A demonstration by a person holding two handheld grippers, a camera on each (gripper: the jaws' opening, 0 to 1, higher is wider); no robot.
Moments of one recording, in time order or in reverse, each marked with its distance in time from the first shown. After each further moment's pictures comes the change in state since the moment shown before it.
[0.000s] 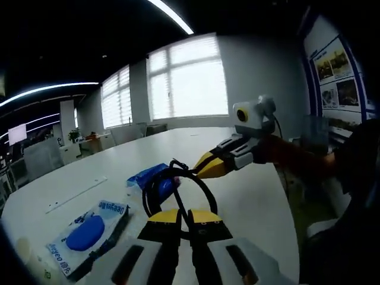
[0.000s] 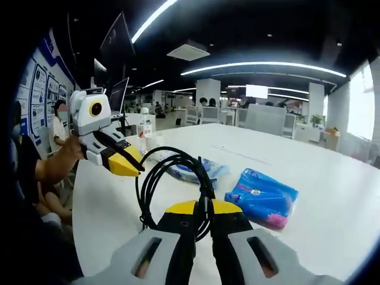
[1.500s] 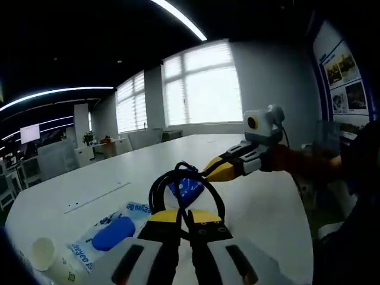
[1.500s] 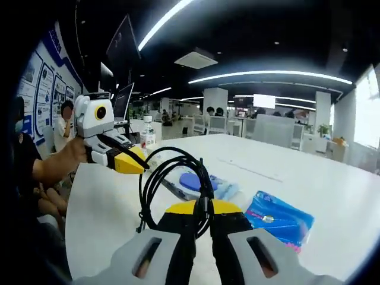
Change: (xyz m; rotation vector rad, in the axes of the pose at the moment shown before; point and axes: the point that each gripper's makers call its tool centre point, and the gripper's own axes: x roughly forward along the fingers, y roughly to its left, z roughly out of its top) left arm -0.038 0.034 0.017 -0.002 -0.068 0.107; right arm 0.030 0.014 0.042 -0.044 -0.096 0.048
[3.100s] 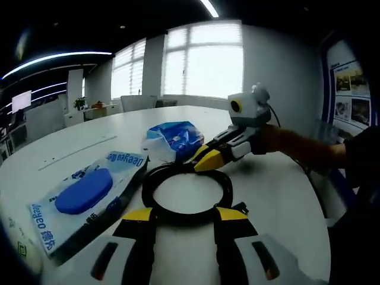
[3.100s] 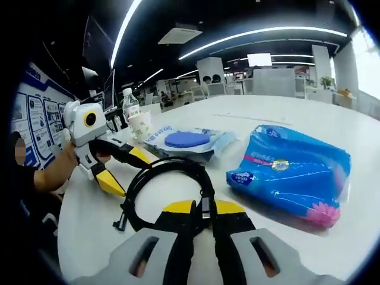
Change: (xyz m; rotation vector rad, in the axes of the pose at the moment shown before) left arm 0.045 0.007 -0.093 -0.123 0.210 -0.098; right arm 0.044 -0.026 -0.092 0.194 0.219 0.066
